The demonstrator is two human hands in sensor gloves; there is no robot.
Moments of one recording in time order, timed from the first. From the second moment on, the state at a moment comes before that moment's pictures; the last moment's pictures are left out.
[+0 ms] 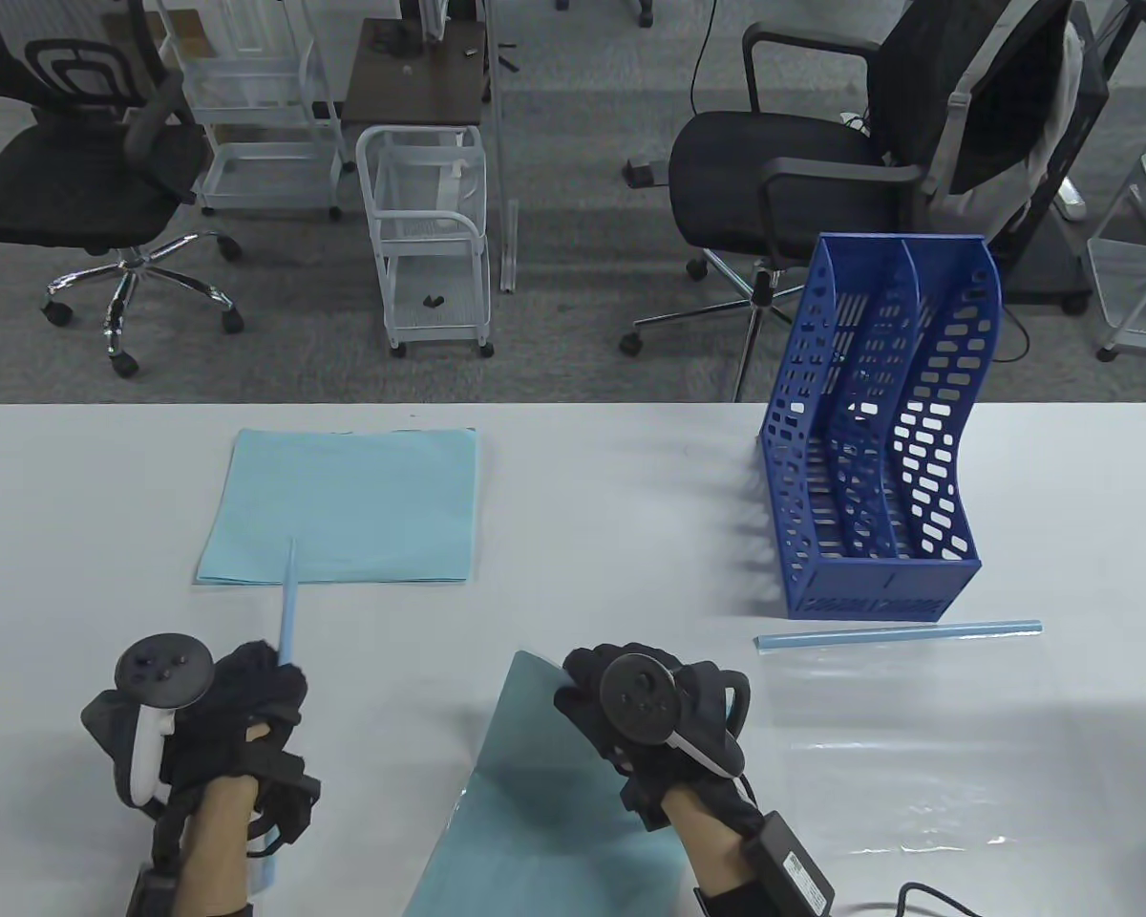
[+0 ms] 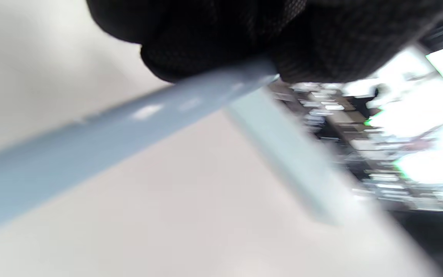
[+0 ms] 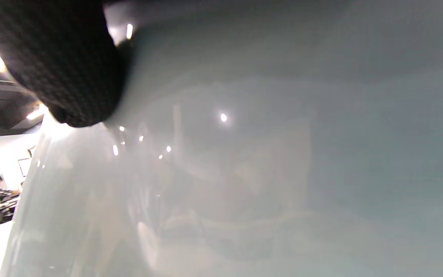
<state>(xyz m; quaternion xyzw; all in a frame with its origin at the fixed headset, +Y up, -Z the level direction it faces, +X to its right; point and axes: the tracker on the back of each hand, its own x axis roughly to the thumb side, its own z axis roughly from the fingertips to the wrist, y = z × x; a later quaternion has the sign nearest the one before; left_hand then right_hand) -0.327 -0.705 -0.292 -0.06 0.17 0.44 0.88 0.058 -0.705 -0.300 0.15 -0.08 0.97 0.18</state>
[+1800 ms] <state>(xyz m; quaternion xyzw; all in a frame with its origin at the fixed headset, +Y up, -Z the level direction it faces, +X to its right) -0.224 -0.643 -0.305 -0.03 -0.10 0.54 0.84 0.021 -0.685 -0.280 0.28 0.03 0.95 0.16</state>
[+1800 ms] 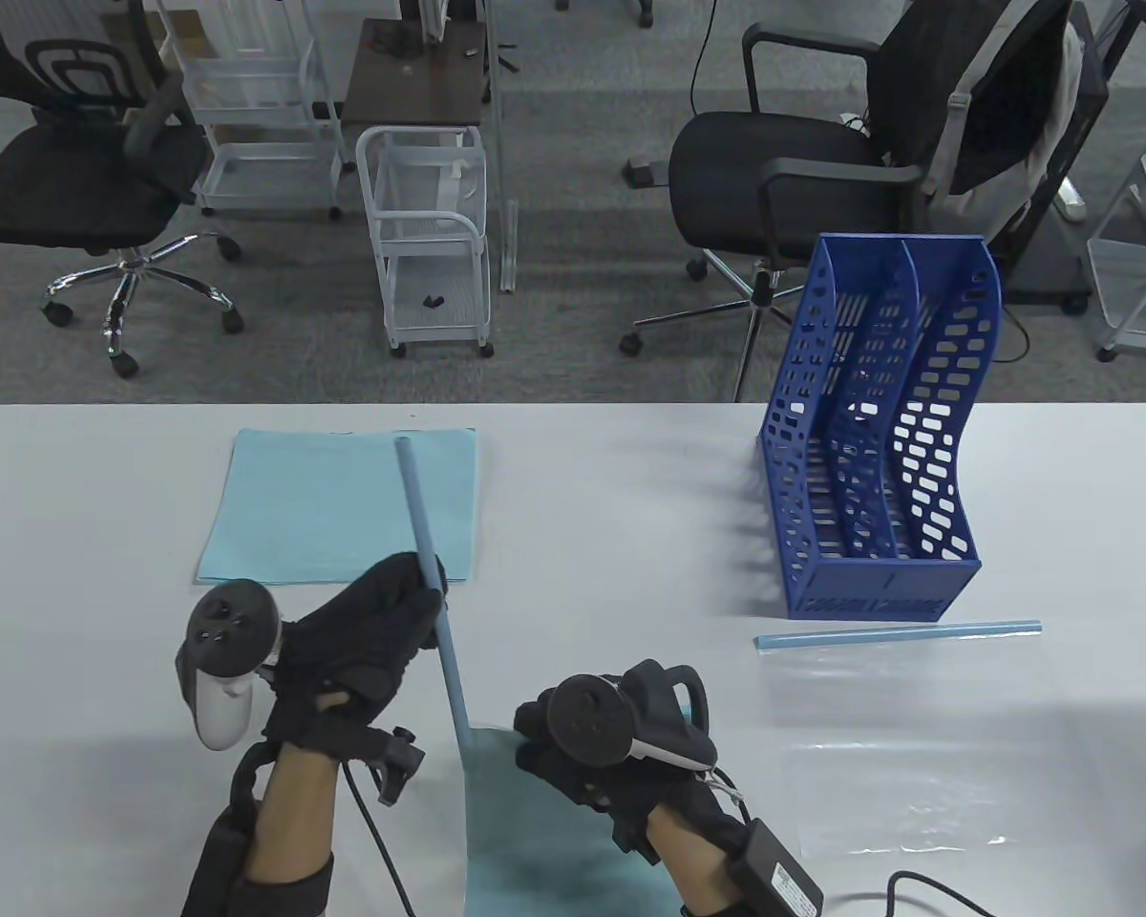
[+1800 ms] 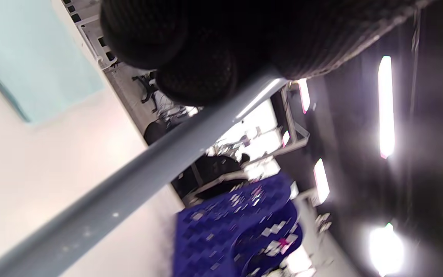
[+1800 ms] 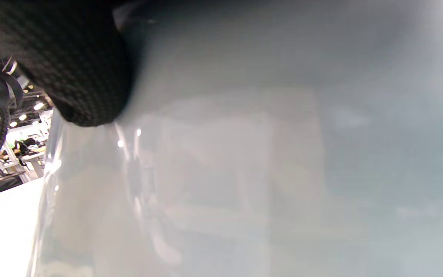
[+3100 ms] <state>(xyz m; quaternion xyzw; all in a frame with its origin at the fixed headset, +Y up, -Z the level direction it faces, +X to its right) -0.180 -0.681 -0.323 -0.31 -0.21 0.40 0.84 0.136 -0.666 -0.309 0.06 -0.01 0.88 0.47</state>
